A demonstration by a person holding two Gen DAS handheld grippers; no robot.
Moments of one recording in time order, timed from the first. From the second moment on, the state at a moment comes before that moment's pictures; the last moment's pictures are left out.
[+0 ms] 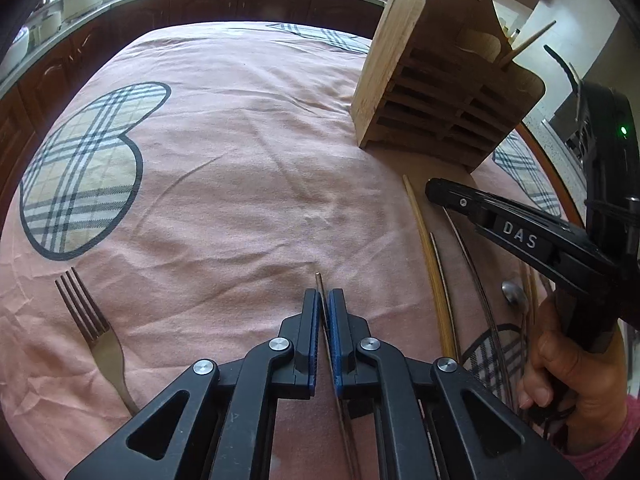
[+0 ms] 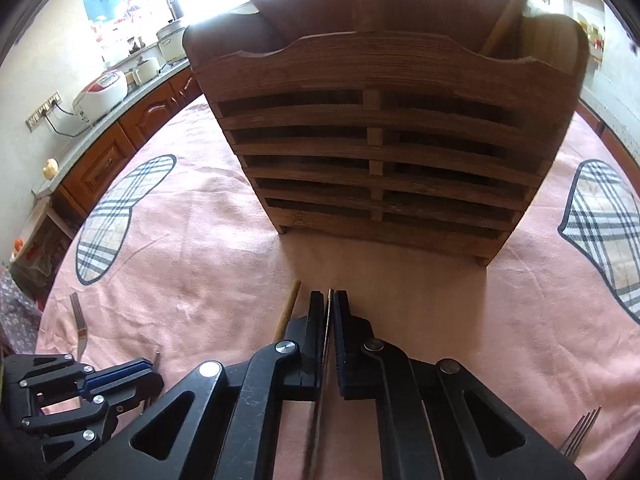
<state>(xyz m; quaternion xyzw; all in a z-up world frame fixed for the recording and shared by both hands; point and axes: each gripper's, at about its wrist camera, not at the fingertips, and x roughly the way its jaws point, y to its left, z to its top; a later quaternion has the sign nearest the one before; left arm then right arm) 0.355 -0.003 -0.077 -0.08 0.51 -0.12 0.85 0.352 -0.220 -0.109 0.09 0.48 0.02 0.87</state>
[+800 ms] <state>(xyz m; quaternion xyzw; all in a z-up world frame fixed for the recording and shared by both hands) 0.253 0.037 0.053 -0.12 0.39 -0.17 0.90 0.254 -0.236 0.023 0.15 0.33 0.06 0.93</state>
